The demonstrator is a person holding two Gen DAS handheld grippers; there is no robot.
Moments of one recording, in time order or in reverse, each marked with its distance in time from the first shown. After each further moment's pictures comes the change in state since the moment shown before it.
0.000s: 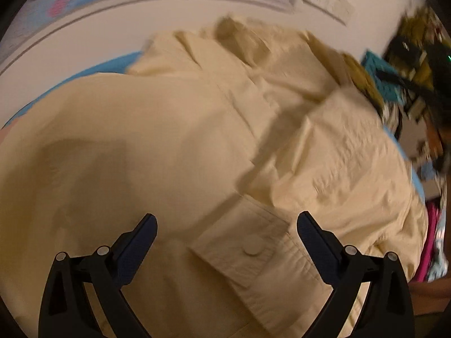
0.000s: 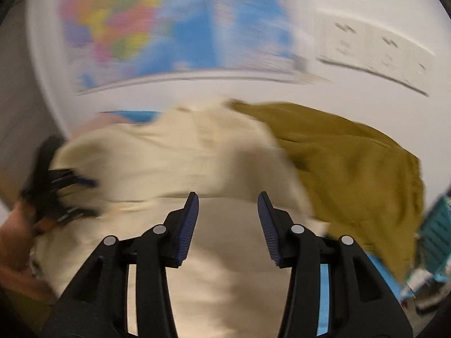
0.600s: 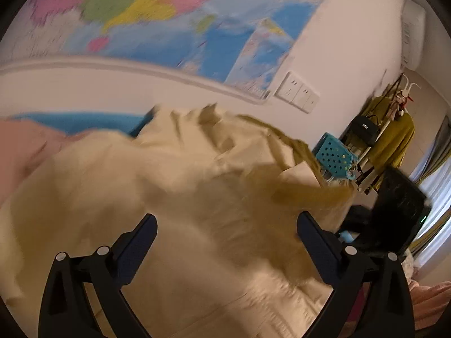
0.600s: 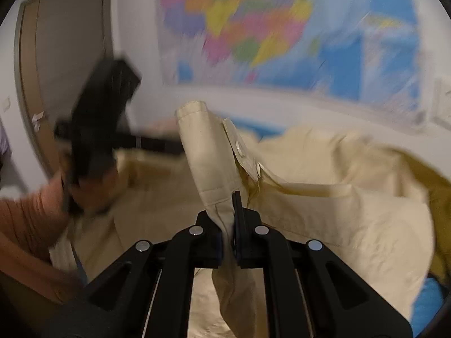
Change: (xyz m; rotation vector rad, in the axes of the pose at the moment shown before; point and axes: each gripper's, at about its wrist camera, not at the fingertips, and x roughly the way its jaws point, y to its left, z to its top) left arm -0.103 0.021 -0.008 -0.219 -0.361 -0.238; right arm 0.012 0.193 -0.041 -0.309 -0.107 0.361
